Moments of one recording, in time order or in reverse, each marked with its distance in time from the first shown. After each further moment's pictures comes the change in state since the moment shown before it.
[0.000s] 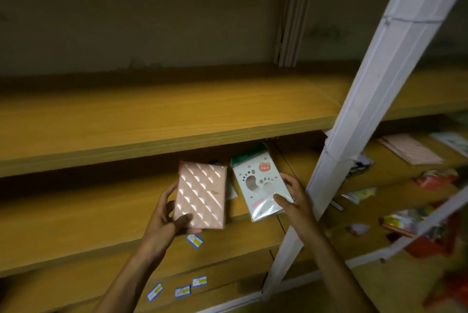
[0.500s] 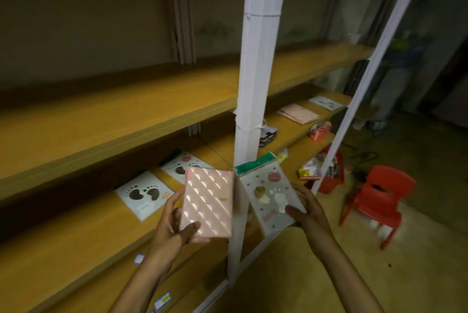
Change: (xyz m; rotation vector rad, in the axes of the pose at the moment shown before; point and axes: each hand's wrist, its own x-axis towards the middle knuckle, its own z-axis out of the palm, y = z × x) left_hand -0.029 -0.004 0.099 -0.005 -0.439 -0.057; right_hand -0.160 0.007 -0.096 0.150 0.485 -0.001
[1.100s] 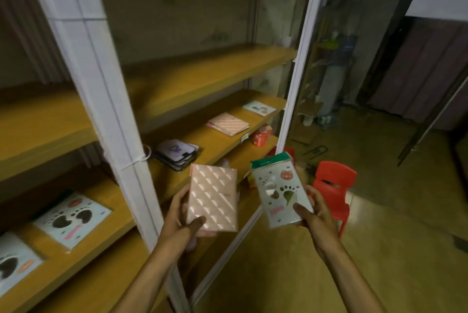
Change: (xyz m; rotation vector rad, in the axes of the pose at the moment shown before) left_hand 0.116 -0.032 0.239 0.090 -0.179 0.115; right_hand 0.069 -0.010 -0.223 0.106 0.269 -0.002
